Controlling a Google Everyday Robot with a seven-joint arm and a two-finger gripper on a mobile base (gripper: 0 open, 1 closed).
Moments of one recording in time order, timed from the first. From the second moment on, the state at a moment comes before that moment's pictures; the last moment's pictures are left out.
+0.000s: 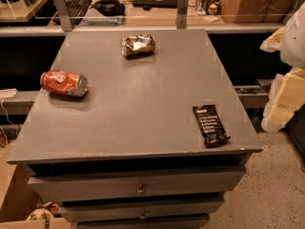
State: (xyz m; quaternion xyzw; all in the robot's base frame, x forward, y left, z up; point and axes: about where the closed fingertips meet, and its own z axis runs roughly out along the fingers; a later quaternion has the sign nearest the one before) arm 0.438 -0.216 0.977 -0.60 0.78 -0.04 0.16
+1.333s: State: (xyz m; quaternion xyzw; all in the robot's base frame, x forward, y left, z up) arm 0.468 -0.176 0.902 -0.58 0.78 0.03 0.23
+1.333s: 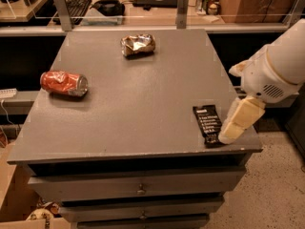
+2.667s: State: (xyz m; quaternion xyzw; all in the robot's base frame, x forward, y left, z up) arm 0.493 -0.167 0.825 -0.55 0.80 0.06 0.24
